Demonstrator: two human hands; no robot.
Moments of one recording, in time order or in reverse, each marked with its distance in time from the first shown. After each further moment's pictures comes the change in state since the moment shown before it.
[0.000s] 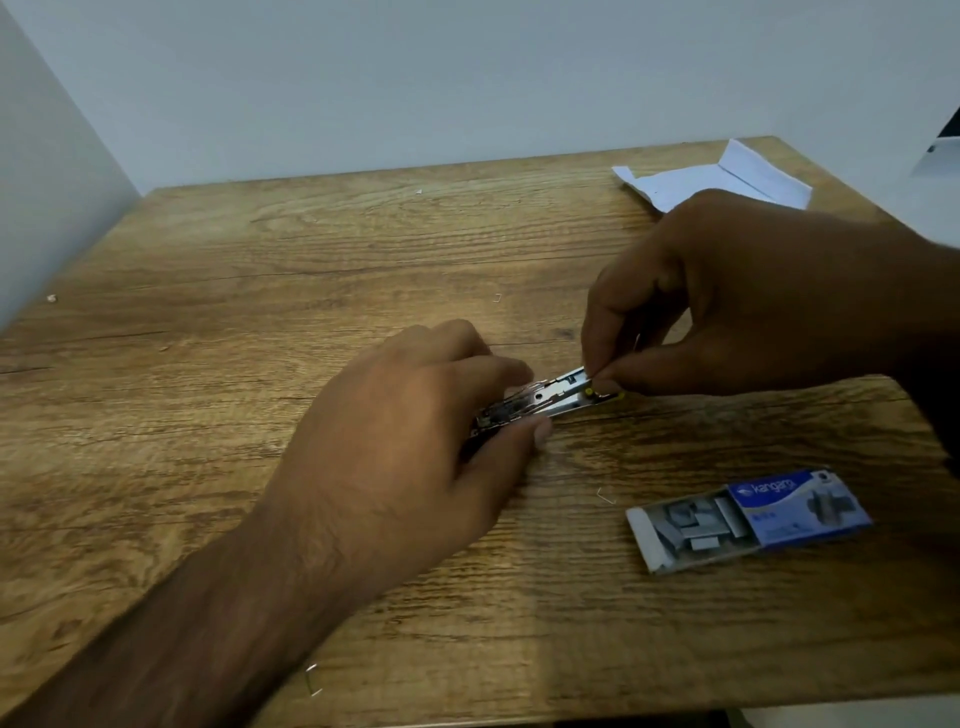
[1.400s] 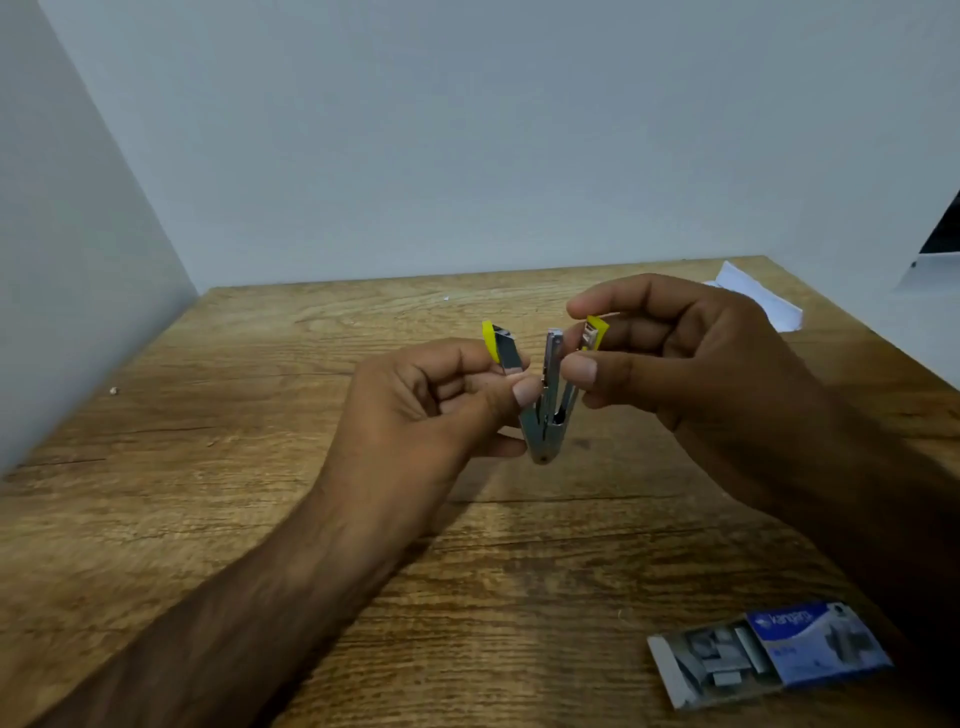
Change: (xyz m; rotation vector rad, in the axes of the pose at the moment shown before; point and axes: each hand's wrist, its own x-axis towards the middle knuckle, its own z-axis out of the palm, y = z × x) left_hand 0.044 -0.023 -0.001 -1.078 0.251 -0.203; right_hand 0.026 0.005 0.027 0.975 0.641 0.027
